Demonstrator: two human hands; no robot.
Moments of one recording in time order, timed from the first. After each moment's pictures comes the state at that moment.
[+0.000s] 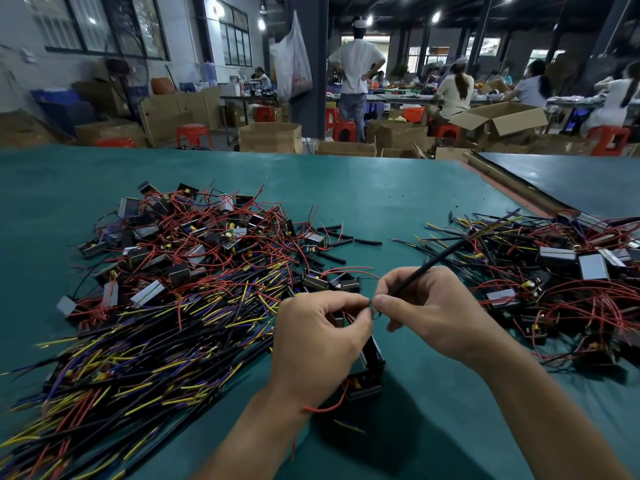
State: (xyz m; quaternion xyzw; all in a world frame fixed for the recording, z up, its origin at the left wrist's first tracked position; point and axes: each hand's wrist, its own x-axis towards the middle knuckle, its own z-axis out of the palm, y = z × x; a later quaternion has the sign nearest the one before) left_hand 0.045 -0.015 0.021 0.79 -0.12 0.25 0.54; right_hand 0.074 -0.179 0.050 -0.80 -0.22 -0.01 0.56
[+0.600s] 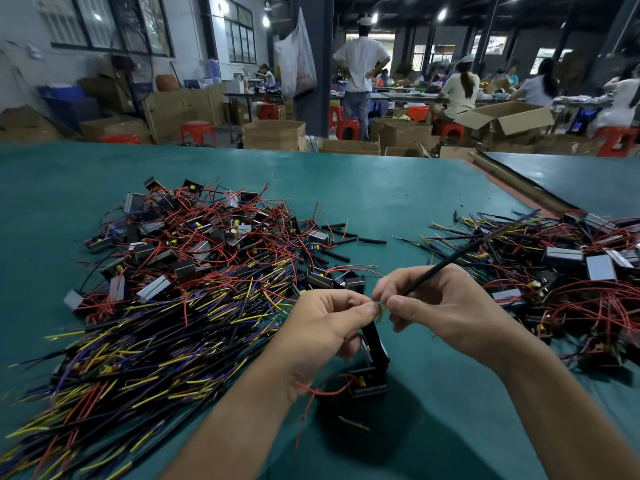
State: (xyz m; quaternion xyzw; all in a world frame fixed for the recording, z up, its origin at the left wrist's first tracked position) left_hand 0.050 -0.006 0.034 0.69 -0.07 -0.08 0.72; right_hand 0.072 -0.186 0.054 -0.75 -0.26 0.03 0.61
